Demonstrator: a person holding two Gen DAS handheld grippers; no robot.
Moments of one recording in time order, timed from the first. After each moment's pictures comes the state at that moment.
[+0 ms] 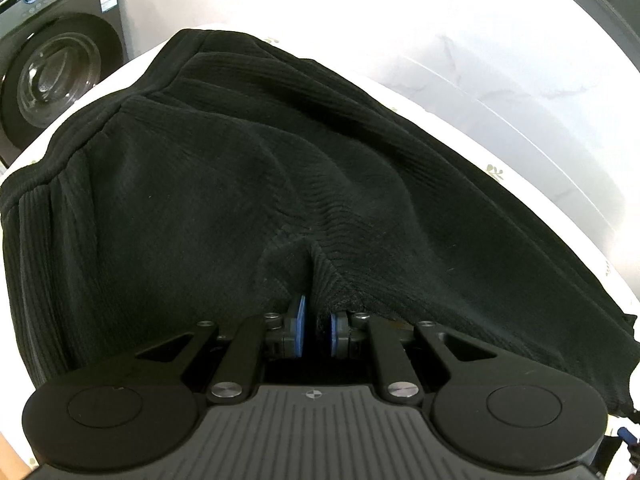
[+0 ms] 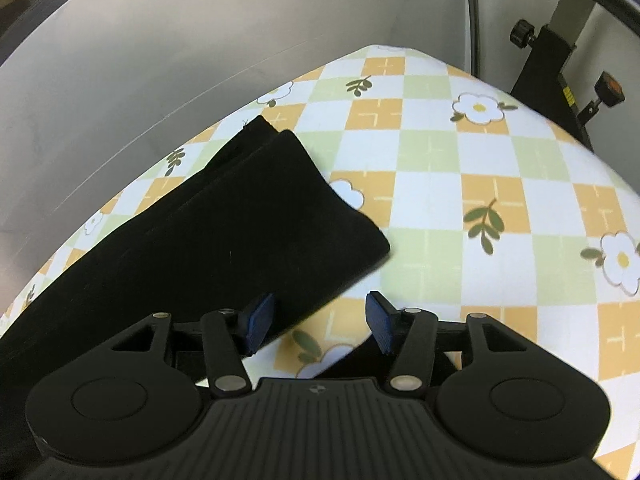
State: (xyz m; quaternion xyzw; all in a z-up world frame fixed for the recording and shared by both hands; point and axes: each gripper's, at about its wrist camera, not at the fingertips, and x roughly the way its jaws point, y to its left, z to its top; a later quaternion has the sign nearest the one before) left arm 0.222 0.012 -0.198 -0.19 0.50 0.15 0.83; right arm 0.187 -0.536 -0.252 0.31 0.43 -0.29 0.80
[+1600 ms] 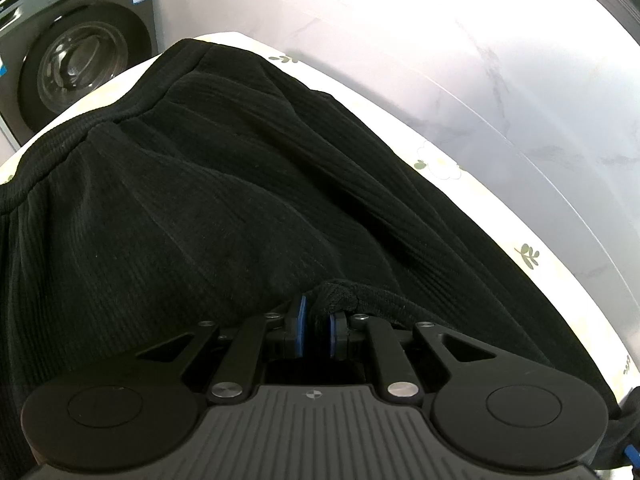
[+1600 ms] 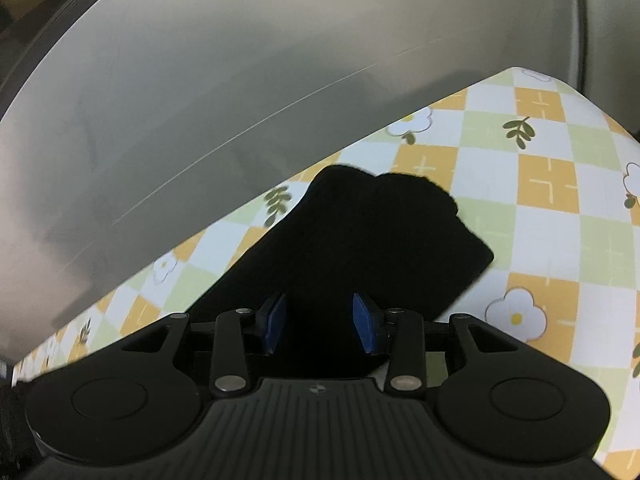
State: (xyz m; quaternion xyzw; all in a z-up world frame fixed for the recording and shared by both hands) left arm 0.304 0.016 -0.221 -0.23 0.48 0.22 0.82; right arm 0.315 -0.558 -0.261 0.33 0.42 -0.19 0.82
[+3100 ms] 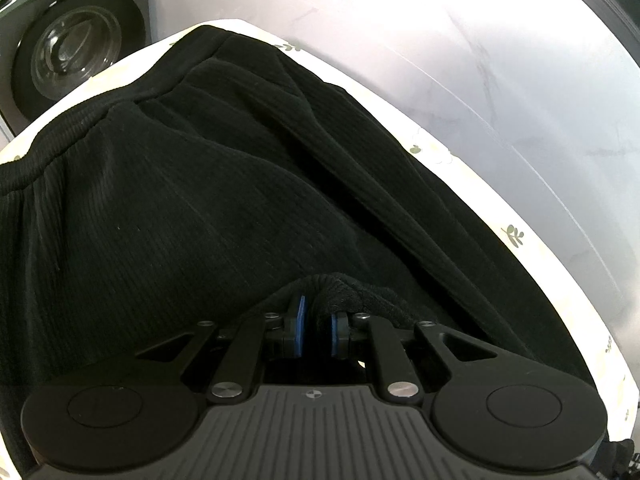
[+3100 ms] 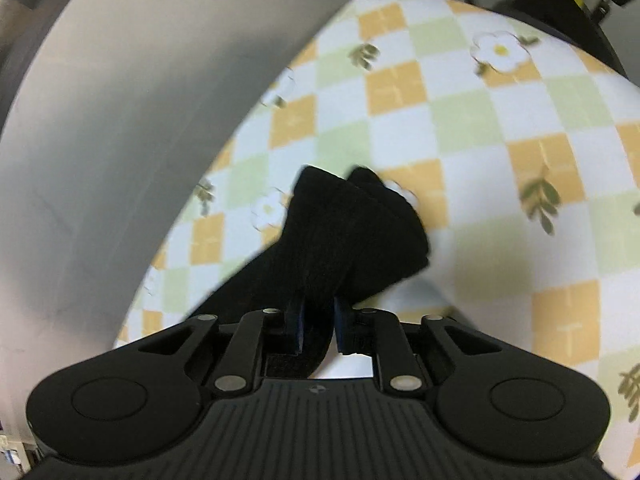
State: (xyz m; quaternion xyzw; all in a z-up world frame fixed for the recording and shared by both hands) left arm 0.276 0.045 -0.215 -0.25 0.49 0.19 0.82; right arm 0.217 -0.591 -0.239 0.48 0.45 -0.27 0.70
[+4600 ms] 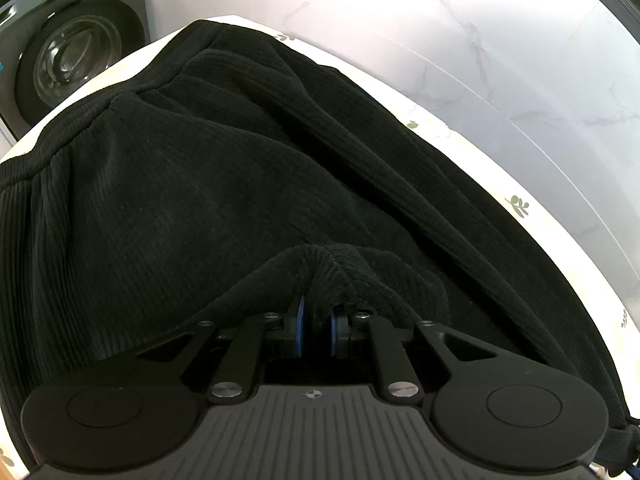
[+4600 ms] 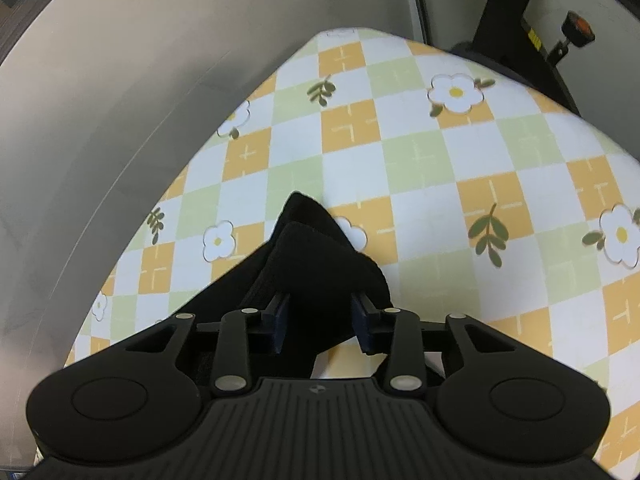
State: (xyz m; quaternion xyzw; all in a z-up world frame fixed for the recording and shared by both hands) left arm 0.281 0.013 -0.232 -0.22 0.50 0.20 0.81; right arm 0.219 -0.596 -0.229 0.41 0.45 -0.34 0.72
